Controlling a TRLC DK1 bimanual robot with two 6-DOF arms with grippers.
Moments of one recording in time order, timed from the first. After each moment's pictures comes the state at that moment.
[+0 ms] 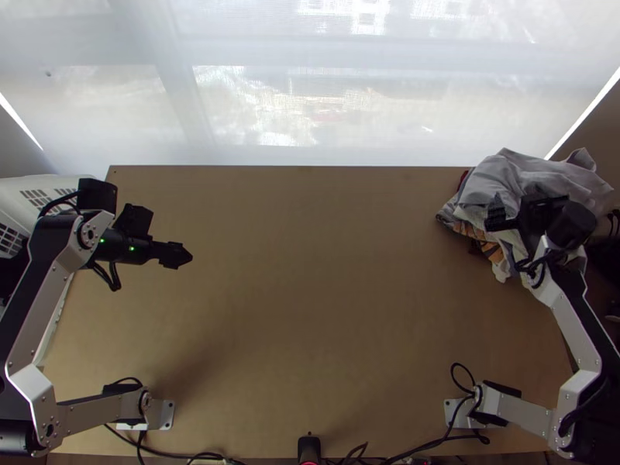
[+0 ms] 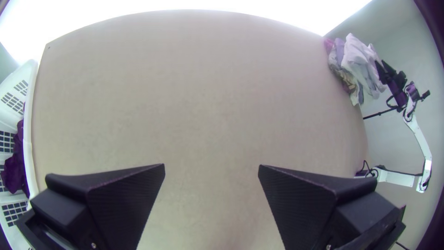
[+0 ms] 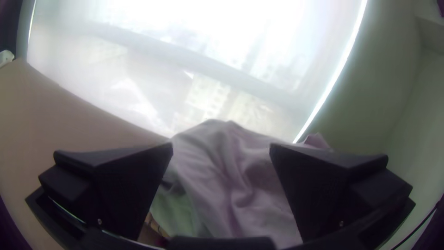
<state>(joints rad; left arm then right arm) 0.05 1.33 1.28 -1.09 0.37 0.18 -0.27 1.29 0.84 0.28 -0.15 -0.45</state>
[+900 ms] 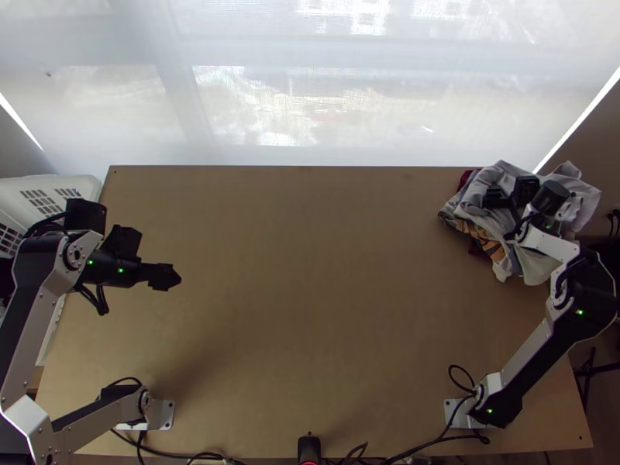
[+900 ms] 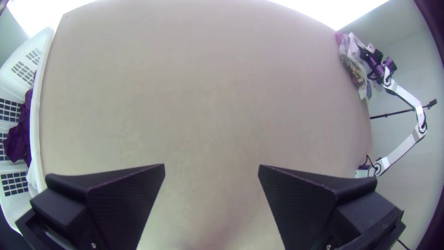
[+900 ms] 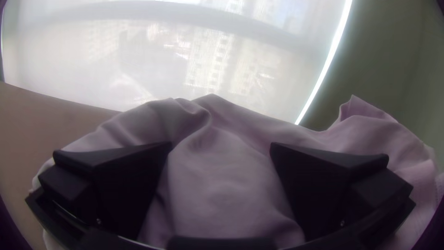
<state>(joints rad) 0.08 1.20 1.20 -1.21 0.32 0.17 -0.37 2.08 1.22 0.45 -0.14 -0.35</state>
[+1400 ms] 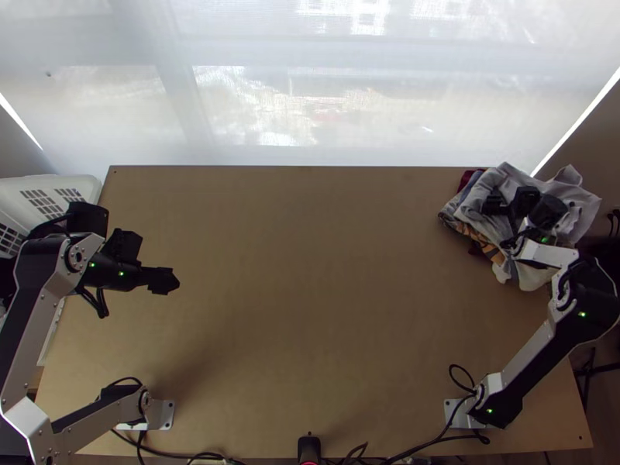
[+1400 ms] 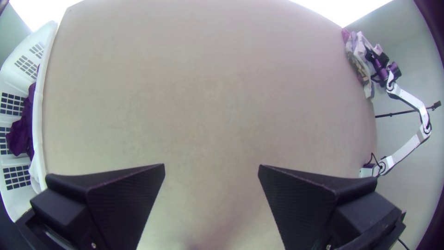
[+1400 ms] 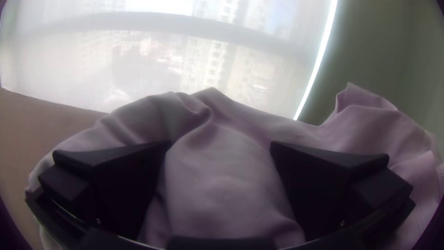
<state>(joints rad) 0.08 1.19 1.18 -1.23 0.28 0.17 -0.40 2.10 1.07 0.64 -0.13 -0.32</state>
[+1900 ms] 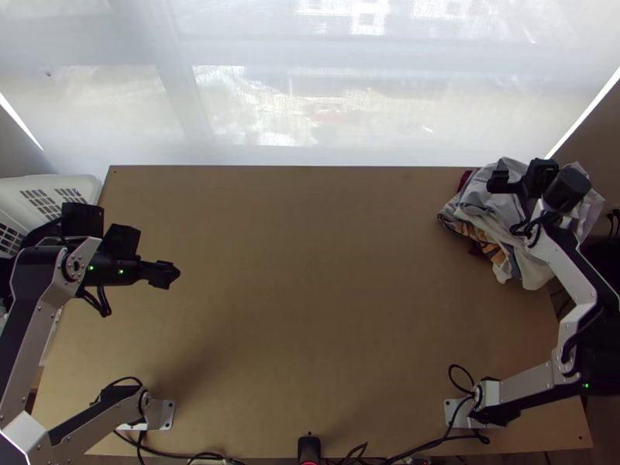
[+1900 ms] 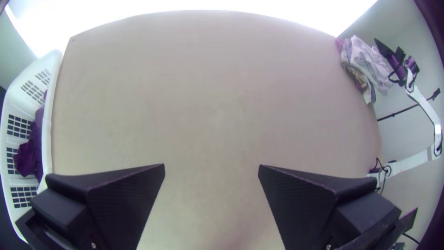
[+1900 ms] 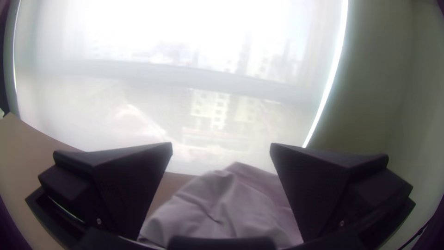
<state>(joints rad) 0.06 1.14 1.16 -1.11 0.28 0.18 -0.27 1.65 1.10 0.38 -0.14 -0.21</state>
